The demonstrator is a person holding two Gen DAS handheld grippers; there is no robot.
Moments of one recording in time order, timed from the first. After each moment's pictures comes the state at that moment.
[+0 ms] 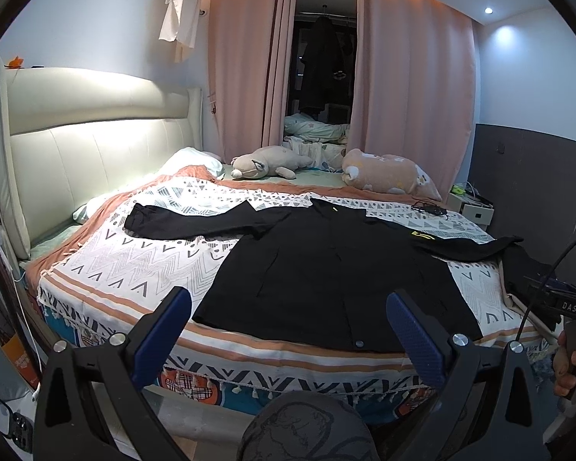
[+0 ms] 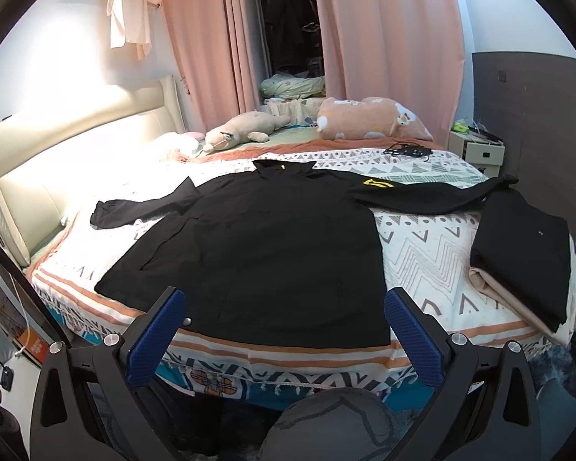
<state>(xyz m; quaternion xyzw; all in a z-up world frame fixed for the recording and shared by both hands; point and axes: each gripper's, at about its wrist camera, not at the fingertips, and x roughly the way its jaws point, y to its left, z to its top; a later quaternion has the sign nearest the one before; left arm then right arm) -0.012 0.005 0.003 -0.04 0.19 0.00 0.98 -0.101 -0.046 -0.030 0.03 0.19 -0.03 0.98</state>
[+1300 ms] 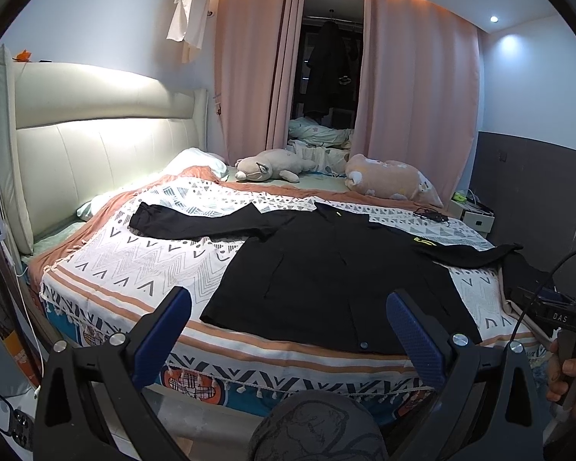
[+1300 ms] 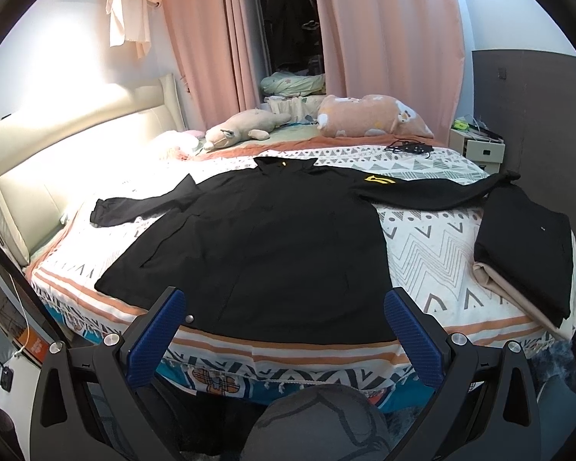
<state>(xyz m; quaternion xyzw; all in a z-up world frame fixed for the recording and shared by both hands) -0.018 0.019 0.005 -0.05 0.19 0.00 0.98 -0.098 -0.042 -0.038 0.03 0.19 -0.03 0.98</state>
